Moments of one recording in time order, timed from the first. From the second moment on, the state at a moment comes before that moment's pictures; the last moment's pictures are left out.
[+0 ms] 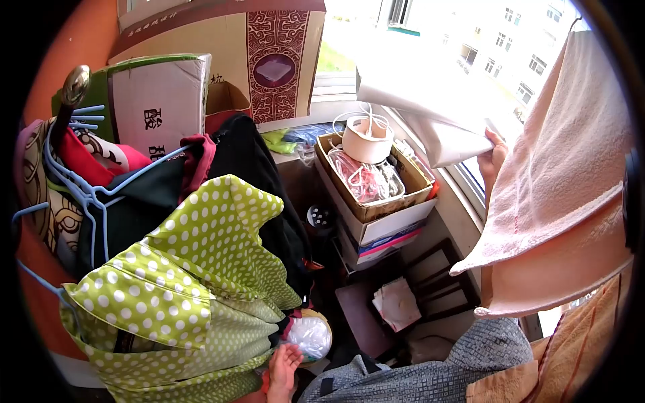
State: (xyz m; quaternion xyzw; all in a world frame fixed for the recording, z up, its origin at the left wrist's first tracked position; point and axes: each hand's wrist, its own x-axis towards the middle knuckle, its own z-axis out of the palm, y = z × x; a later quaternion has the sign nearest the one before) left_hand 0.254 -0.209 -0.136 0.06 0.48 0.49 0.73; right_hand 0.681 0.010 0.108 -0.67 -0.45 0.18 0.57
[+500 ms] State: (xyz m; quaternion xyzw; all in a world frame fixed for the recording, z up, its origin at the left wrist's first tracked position) left_hand 0.262 -0.219 -0.127 0.05 0.49 0.46 0.74; right_hand 0.749 0.054 0.160 -0.71 -0.56 -0.12 0.41
